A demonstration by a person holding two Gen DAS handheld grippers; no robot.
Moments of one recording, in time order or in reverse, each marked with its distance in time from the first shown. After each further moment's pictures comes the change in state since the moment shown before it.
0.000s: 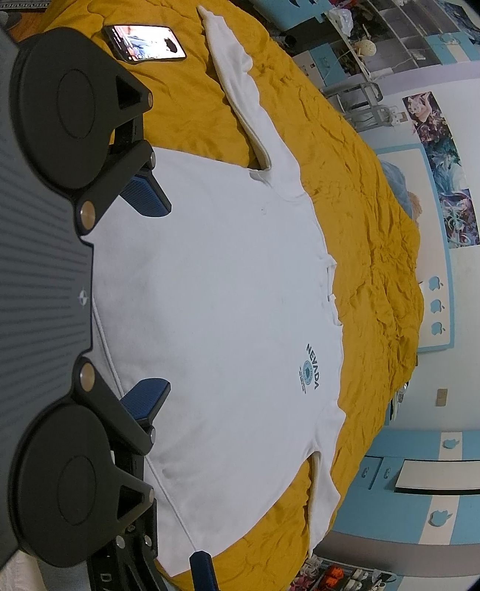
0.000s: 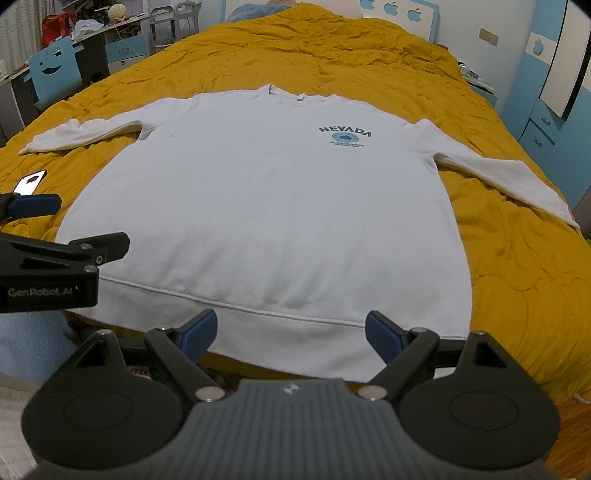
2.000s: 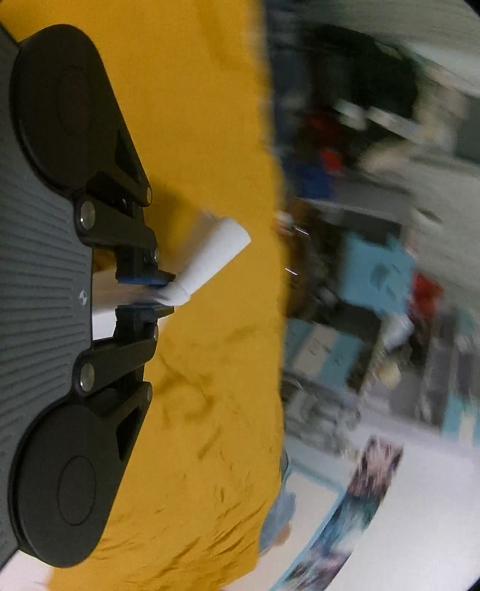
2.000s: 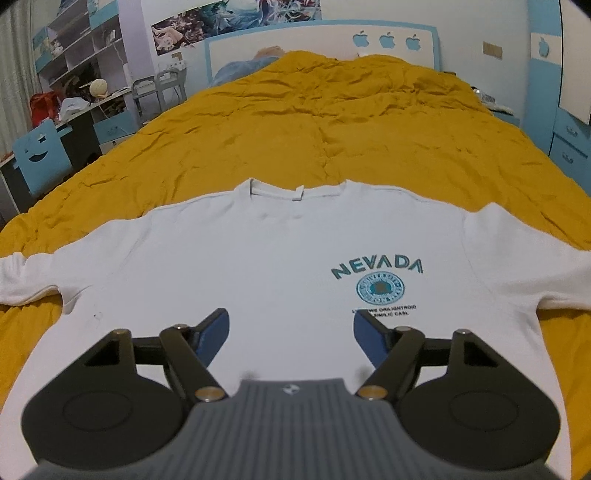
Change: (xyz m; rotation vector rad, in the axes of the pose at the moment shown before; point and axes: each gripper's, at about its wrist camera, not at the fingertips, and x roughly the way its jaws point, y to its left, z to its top) left arm 0.111 0.403 0.075 -0.838 -0.223 0.612; right arm 0.194 -0.042 0.198 0.140 -0.189 0.108
